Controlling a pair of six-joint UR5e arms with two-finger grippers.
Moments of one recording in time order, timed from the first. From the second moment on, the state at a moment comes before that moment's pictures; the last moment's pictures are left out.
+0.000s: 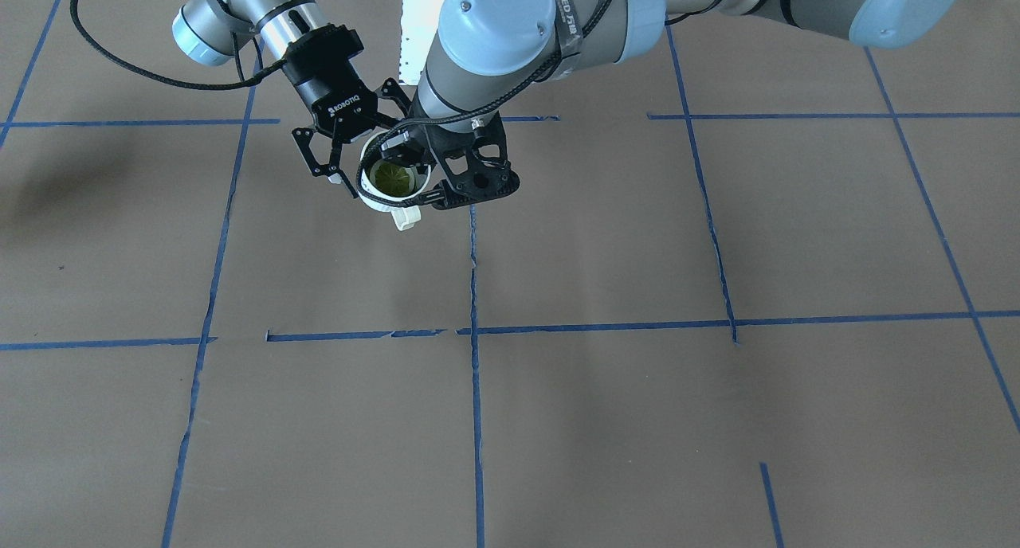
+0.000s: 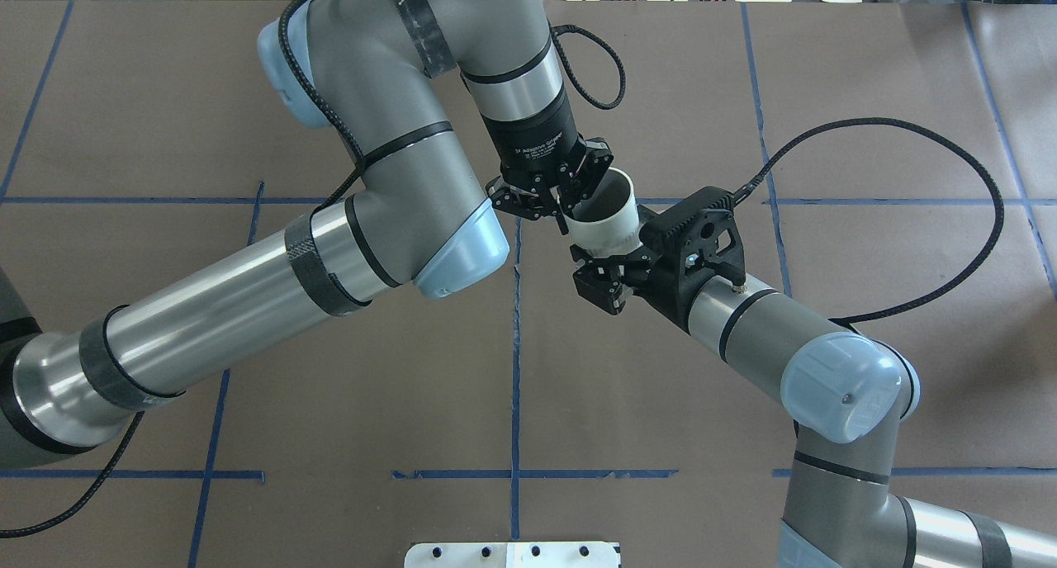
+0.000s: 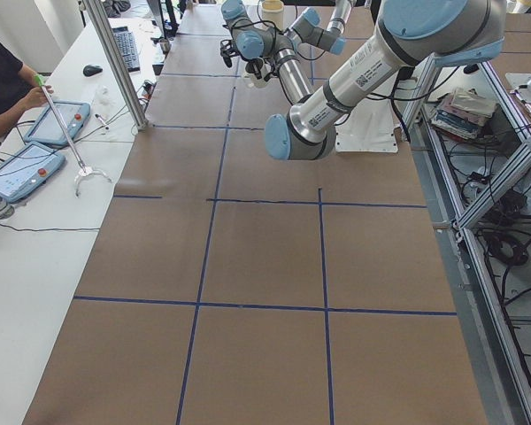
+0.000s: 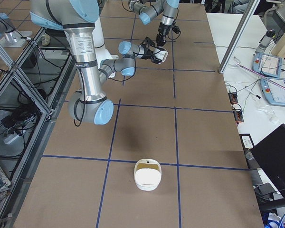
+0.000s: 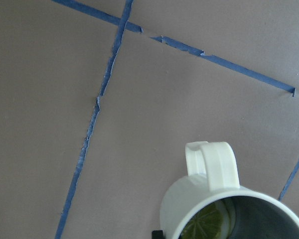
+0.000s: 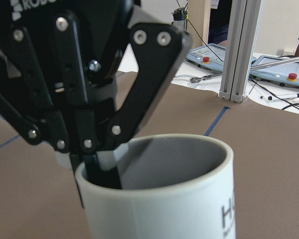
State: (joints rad) left arm -0.69 -2.62 -1.46 -1.51 -2.37 -1.47; right arm 0.36 -1.29 1.90 -0.70 1.16 0.70
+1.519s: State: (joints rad) left arm -0.74 -2.62 -1.48 -1.60 -2.40 -1.49; right arm 0.36 -1.44 1.94 -0.65 1.07 0.72
